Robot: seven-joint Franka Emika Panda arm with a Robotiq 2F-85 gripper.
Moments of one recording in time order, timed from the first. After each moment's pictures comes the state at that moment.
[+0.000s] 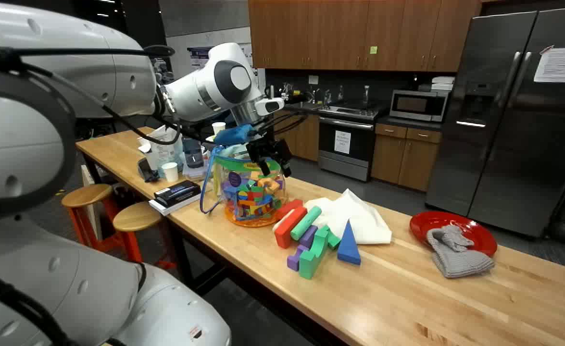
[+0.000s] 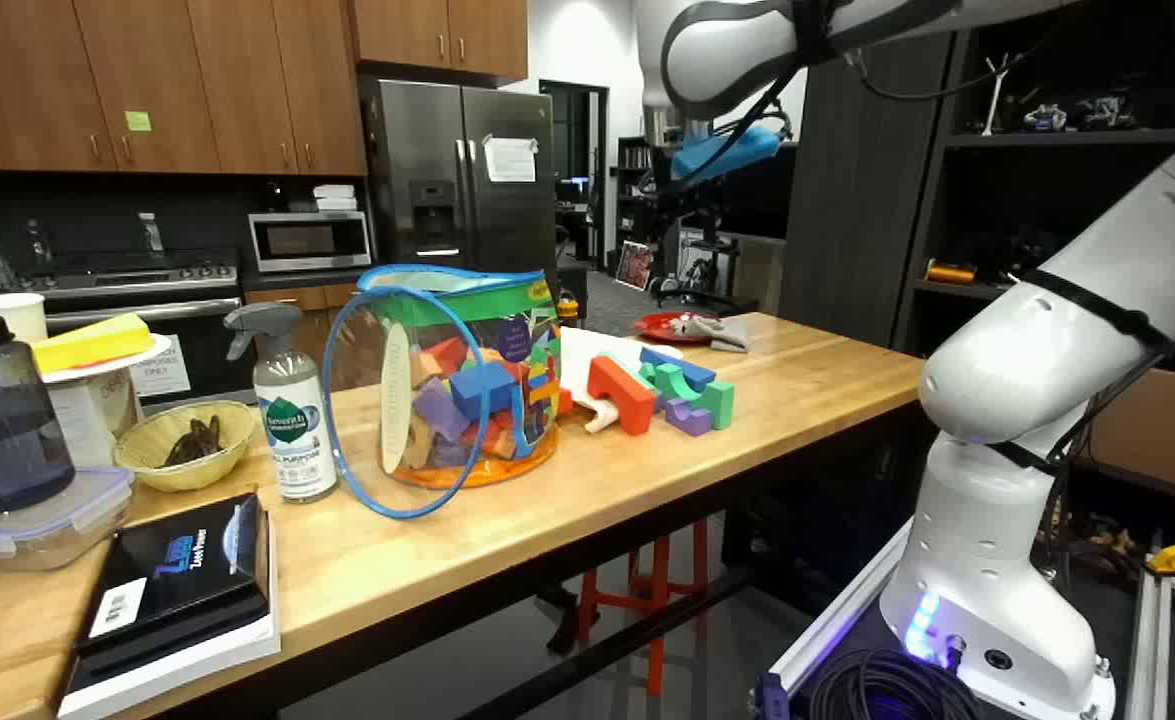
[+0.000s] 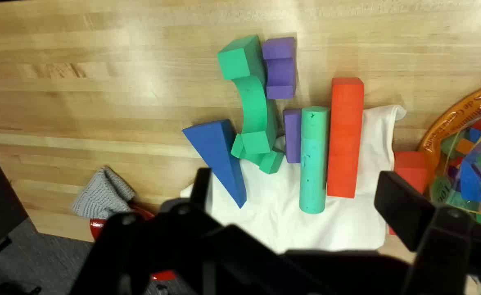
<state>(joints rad) -0.10 -0.56 0.28 -2.30 -0.19 1.84 0.45</state>
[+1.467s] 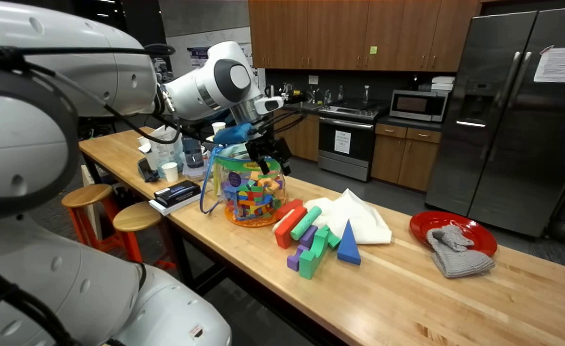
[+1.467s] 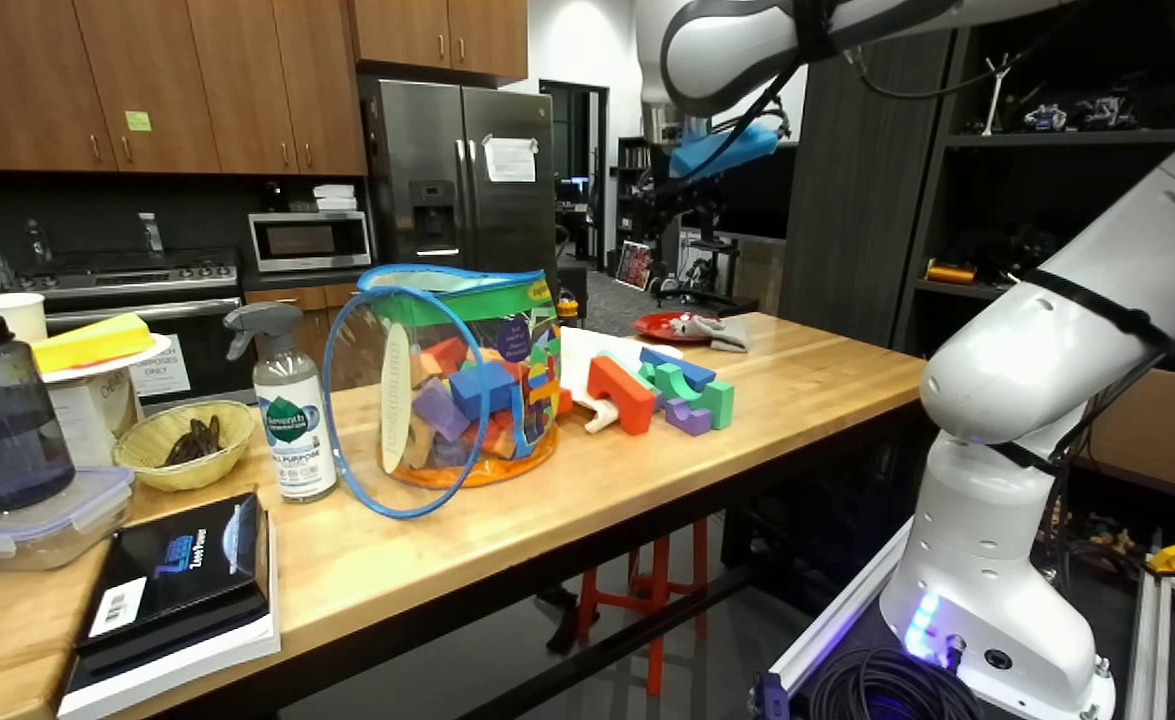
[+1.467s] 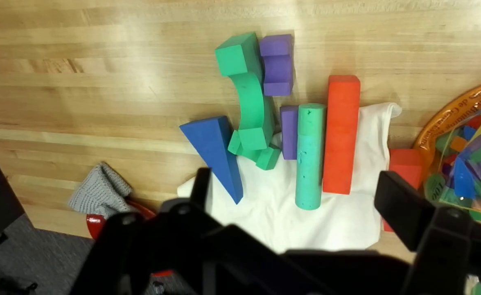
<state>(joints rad) -0.08 -0.56 0.27 -2.29 -0.20 1.84 0.45</state>
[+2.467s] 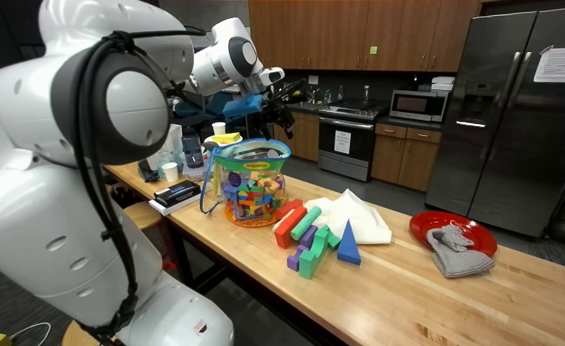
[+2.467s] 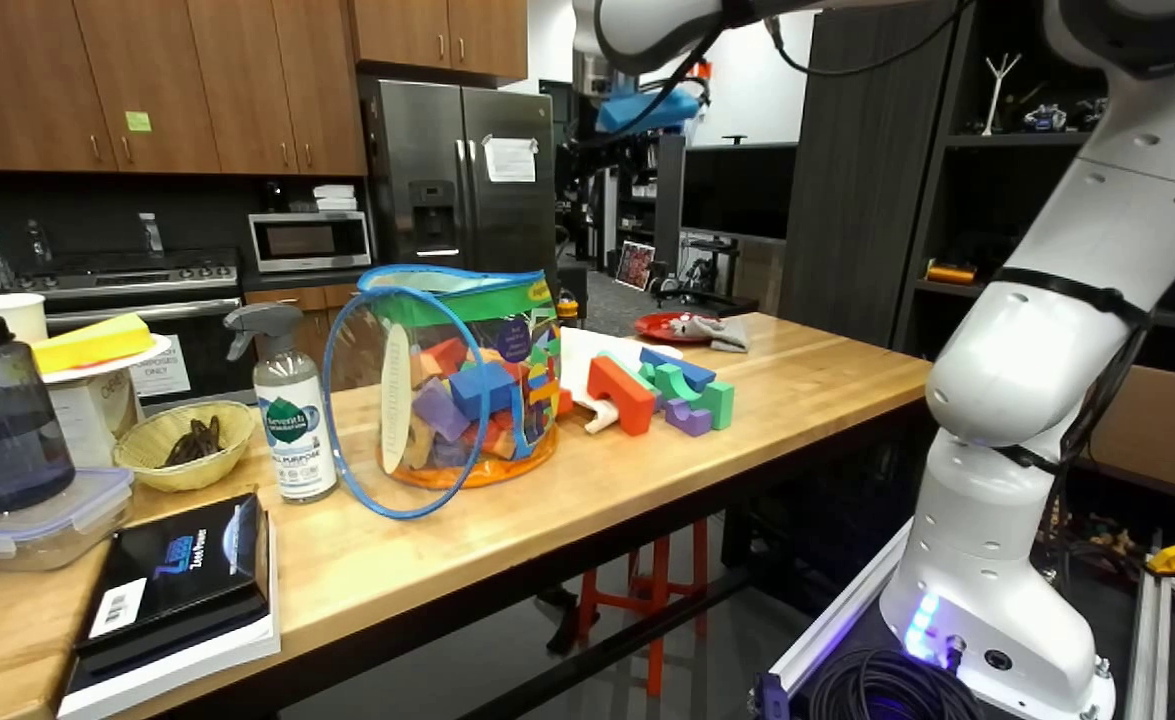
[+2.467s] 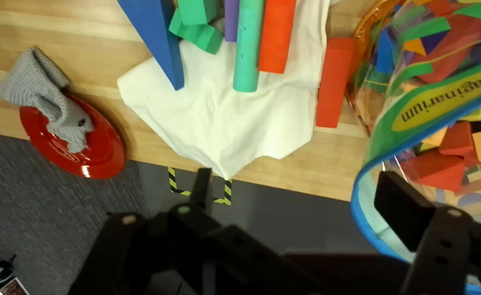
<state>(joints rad) -0.02 -0.29 0.27 -1.95 -0.26 1.92 0.42</state>
